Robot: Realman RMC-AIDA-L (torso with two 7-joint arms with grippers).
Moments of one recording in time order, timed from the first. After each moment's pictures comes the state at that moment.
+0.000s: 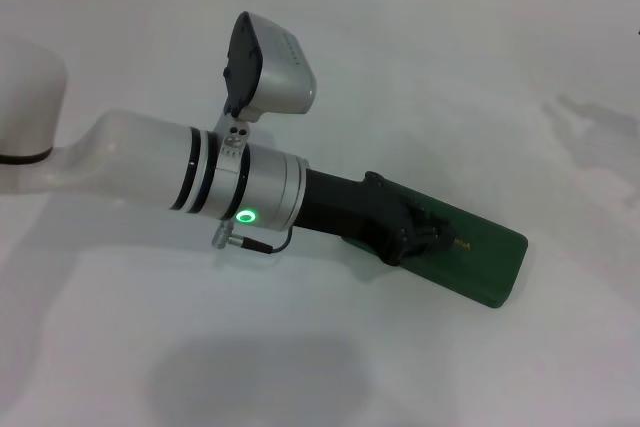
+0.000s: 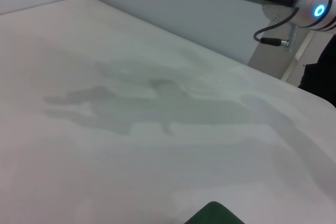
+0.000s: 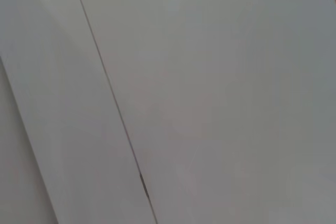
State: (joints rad) left arm -0.86 -2.10 1.57 0.32 1.46 1.18 -1.49; right arm 0.39 1.99 -0.59 -0.53 -1.49 -1.47 1.26
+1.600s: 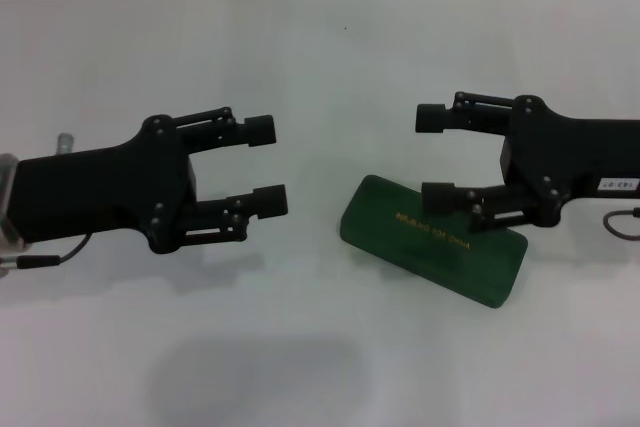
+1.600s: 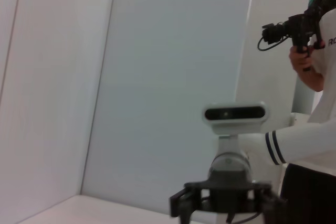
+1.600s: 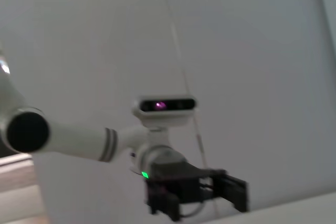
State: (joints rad) left arm -0.43 -1.99 1.02 0.62 1.50 1.84 -1.25; right arm 0.54 2.02 -0.99 -0.63 -1.56 -1.80 1.31
